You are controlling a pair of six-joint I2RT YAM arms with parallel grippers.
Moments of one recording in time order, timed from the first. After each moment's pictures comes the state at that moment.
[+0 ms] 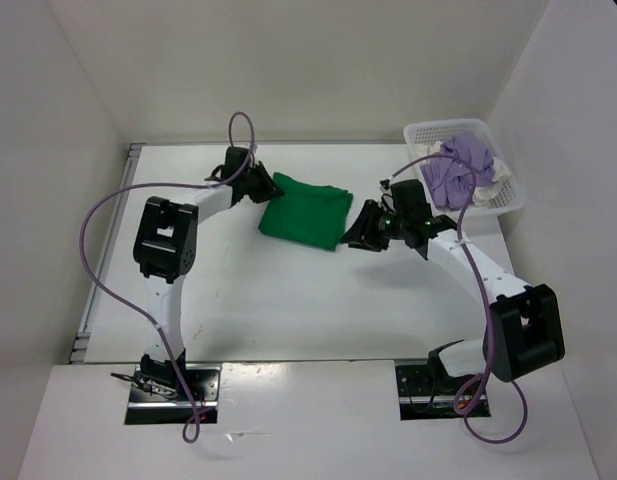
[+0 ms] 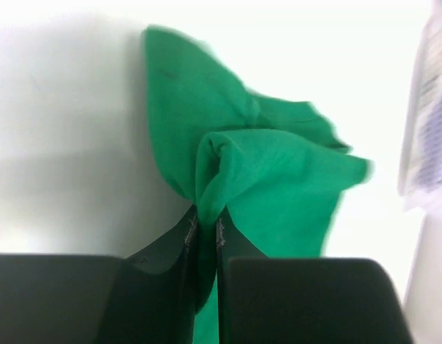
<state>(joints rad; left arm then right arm) -0.24 2.19 1.53 -0.03 0.31 -0.71 0.32 1.36 0.95 -0.35 -0.46 0.70</state>
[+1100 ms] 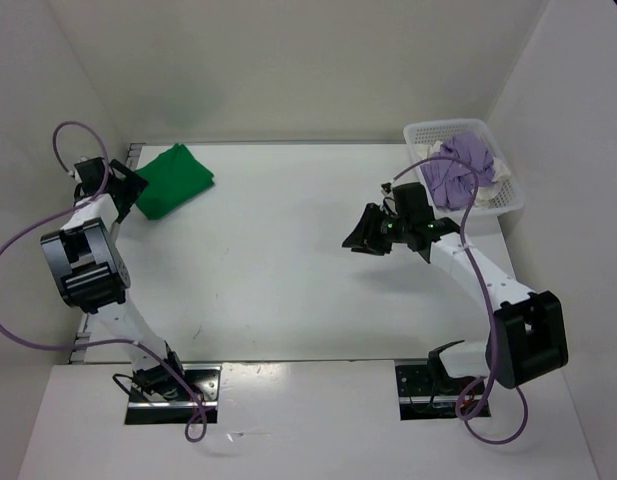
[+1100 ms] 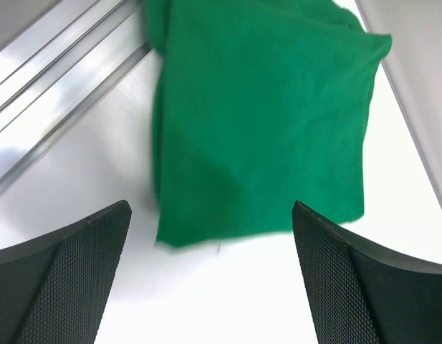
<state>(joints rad) 0.45 1.94 1.36 -0.12 0.11 -0.63 0.32 1.31 0.91 -0.39 -0.46 0.67</state>
